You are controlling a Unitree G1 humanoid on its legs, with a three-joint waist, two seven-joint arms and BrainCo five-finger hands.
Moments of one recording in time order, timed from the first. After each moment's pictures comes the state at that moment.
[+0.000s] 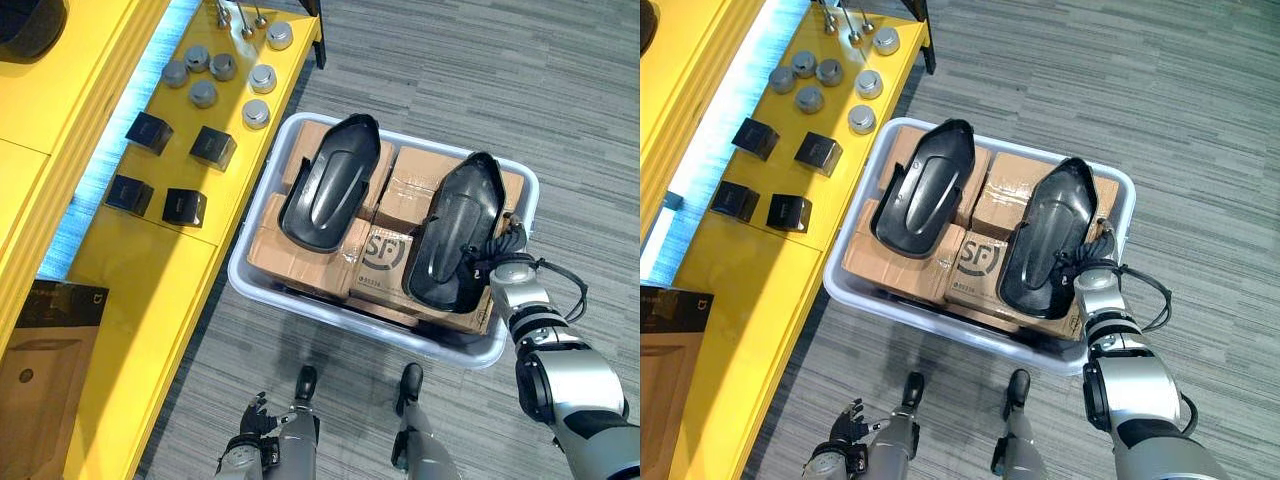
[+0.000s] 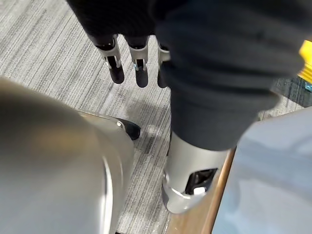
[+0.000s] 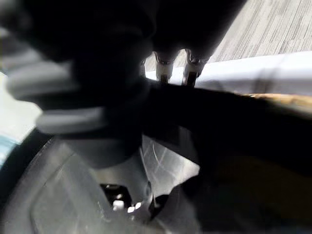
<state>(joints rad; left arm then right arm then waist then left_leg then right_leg) -0.22 0.09 -0.11 1.02 -0.27 -0.14 0.16 -1.07 -0.50 -0.04 1.21 -0.04 0.03 -0.30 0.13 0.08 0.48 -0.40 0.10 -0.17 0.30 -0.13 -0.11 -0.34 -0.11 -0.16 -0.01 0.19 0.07</state>
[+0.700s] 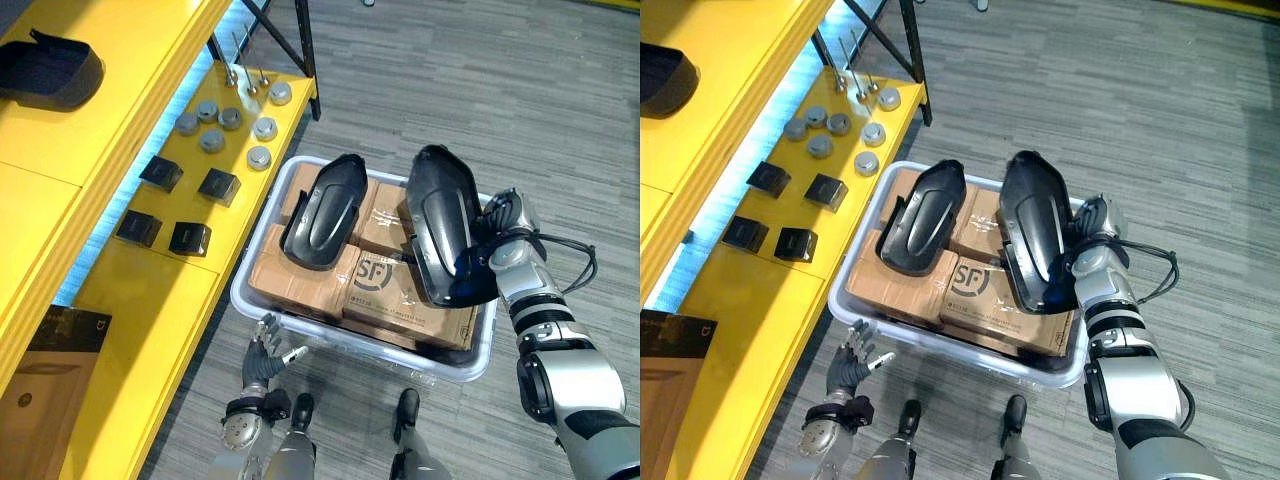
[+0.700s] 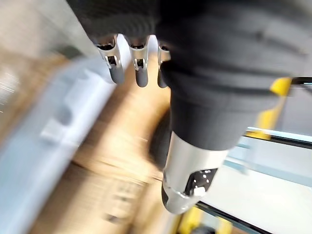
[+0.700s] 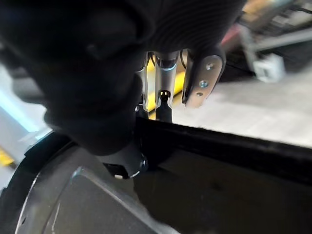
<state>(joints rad) 0.03 0.08 -0.14 0.00 -0.36 -0.15 0.16 -0.95 -0.46 0.02 0.84 -0.57 0.14 -0.28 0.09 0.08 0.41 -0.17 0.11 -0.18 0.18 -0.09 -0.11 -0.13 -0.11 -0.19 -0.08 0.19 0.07</state>
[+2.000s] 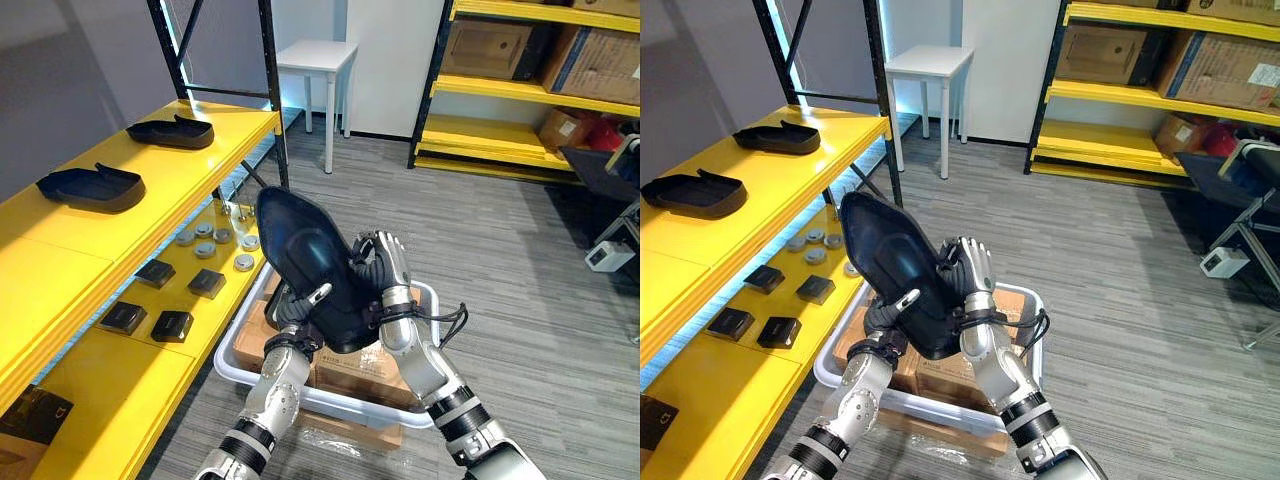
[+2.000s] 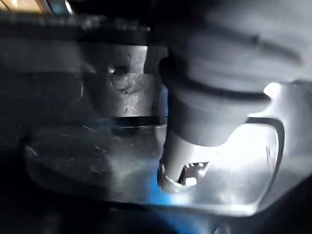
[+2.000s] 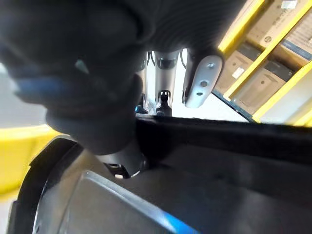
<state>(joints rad) -0.41 0.06 -0.33 0.33 -0.88 -0.24 0.33 -0.52 -0.10 0.35 0.15 -0.54 0.06 -0.47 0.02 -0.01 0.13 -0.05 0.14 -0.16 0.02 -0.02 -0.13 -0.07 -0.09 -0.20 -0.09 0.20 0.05</state>
